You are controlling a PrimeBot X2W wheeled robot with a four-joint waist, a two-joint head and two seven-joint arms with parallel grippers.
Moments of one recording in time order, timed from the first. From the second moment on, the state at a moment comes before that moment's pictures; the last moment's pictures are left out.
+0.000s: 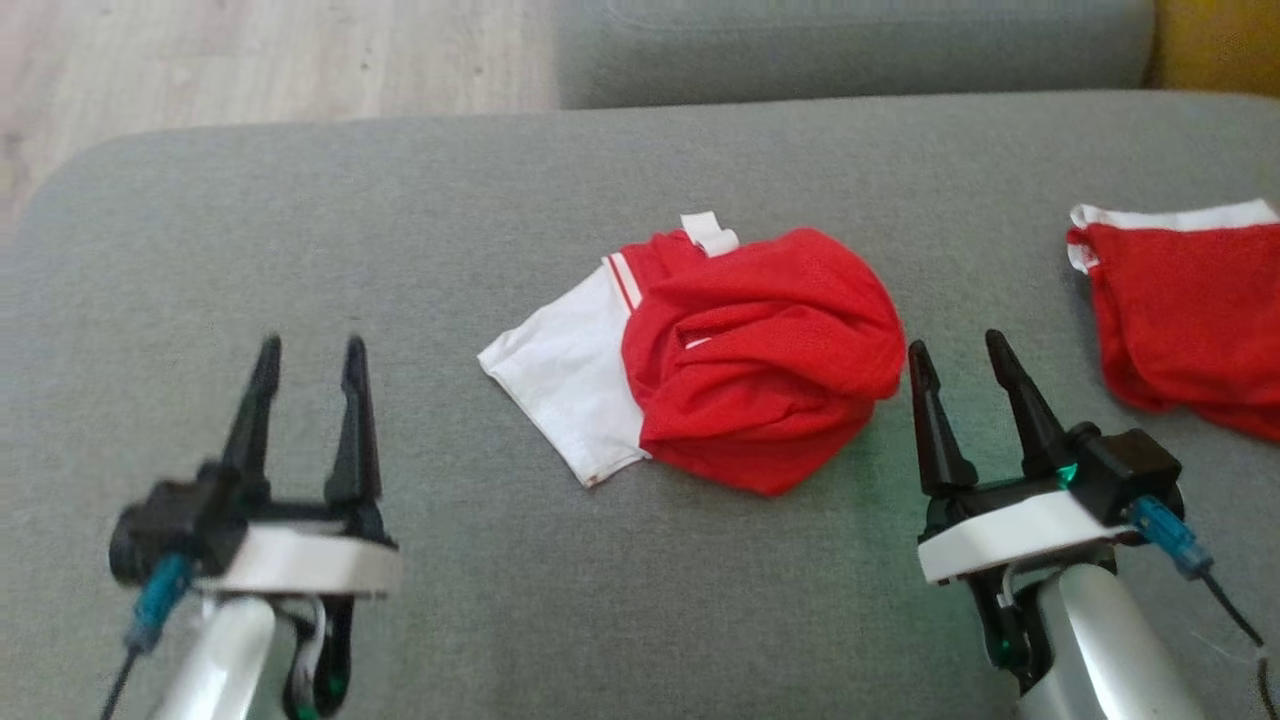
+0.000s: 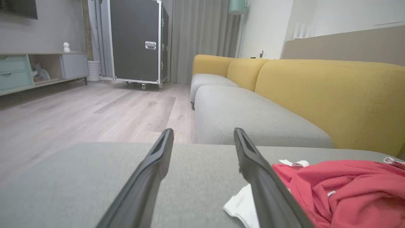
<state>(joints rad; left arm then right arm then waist) -0.20 0.27 -0.31 0.20 -0.46 0.06 -0.26 -0.16 -0.05 0.13 0.32 0.19 0.13 -0.25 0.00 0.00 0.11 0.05</state>
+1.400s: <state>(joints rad) -0.56 0.23 -0.47 0.72 -0.41 -0.12 0.01 -0.22 -0.05 0.13 0.29 0.19 0.13 -0.25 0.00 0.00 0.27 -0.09</state>
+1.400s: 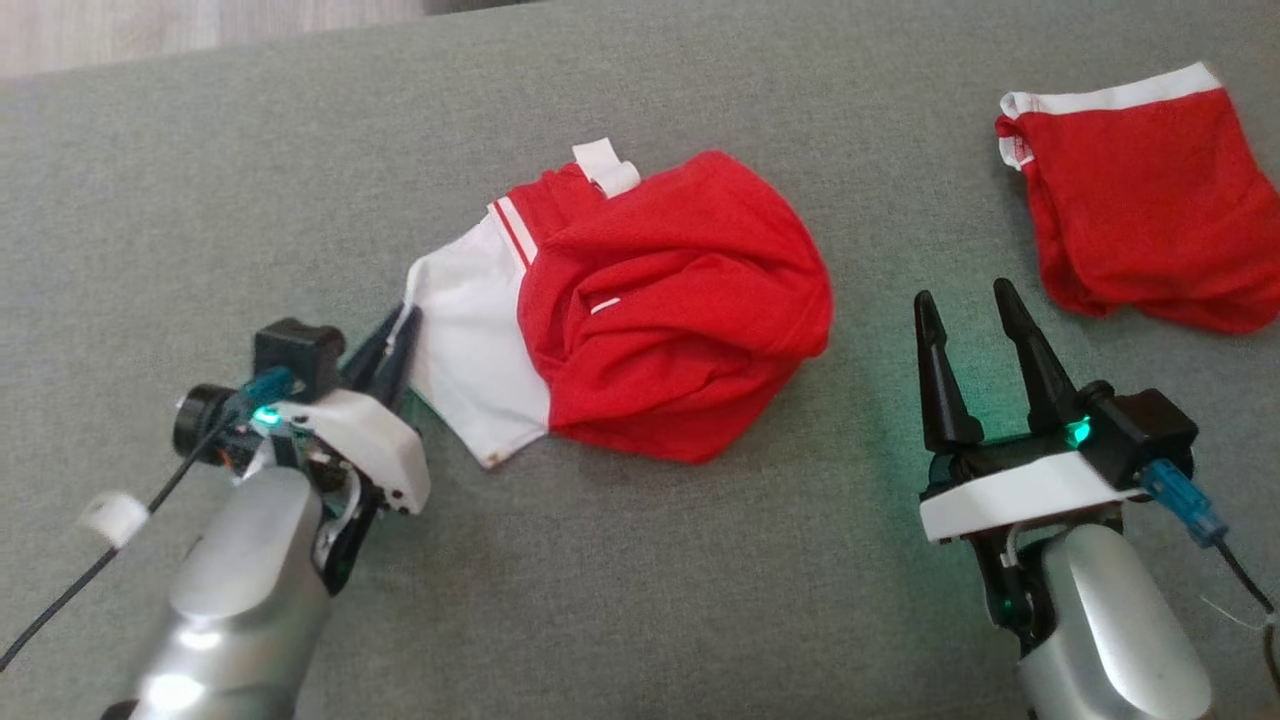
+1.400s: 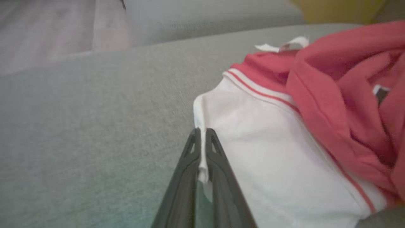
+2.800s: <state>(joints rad) -0.78 0.41 -0.30 0.04 -0.42 -0.02 -0.07 -0.22 -0.05 0.19 0.31 0.27 0.13 -0.25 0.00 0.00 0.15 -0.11</state>
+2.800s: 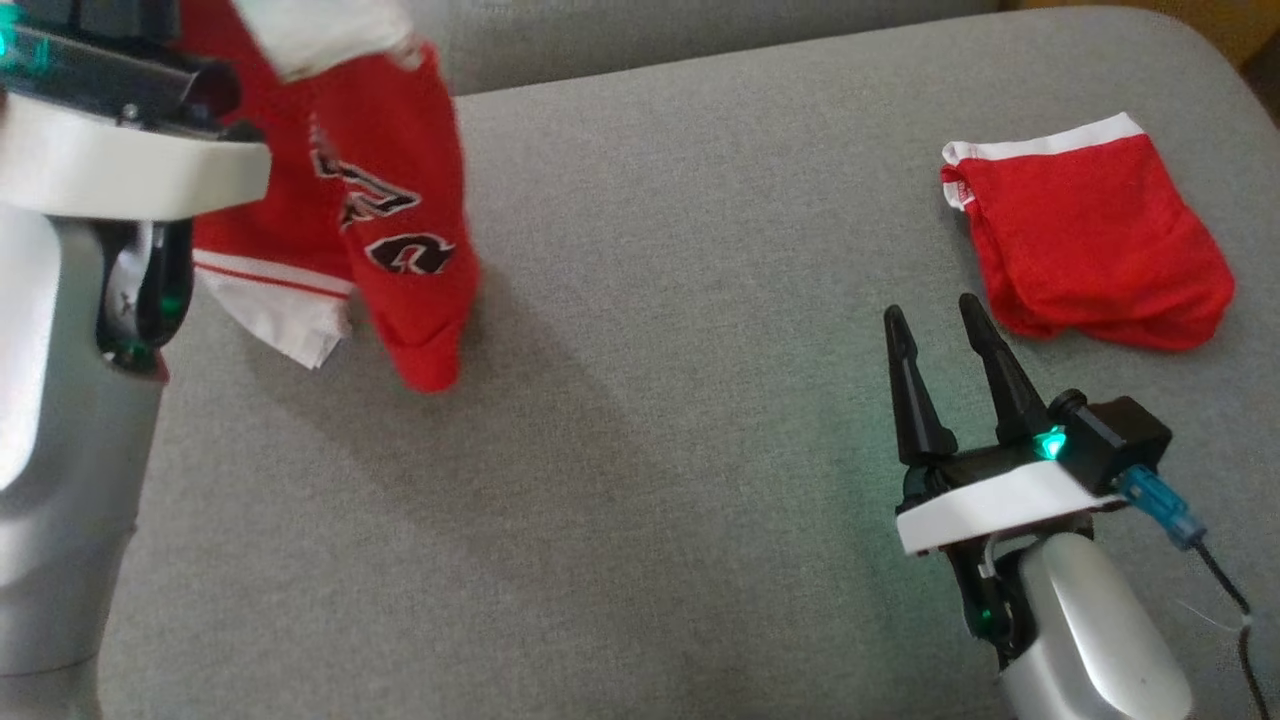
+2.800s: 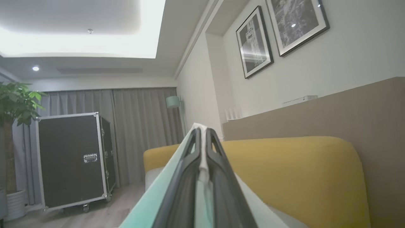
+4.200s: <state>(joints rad) -1.07 0.40 -0.45 0.65 -0.26 -0.02 -0.06 -0.32 -0.05 0.24 0.26 0.36 0.13 -0.25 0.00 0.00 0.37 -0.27</state>
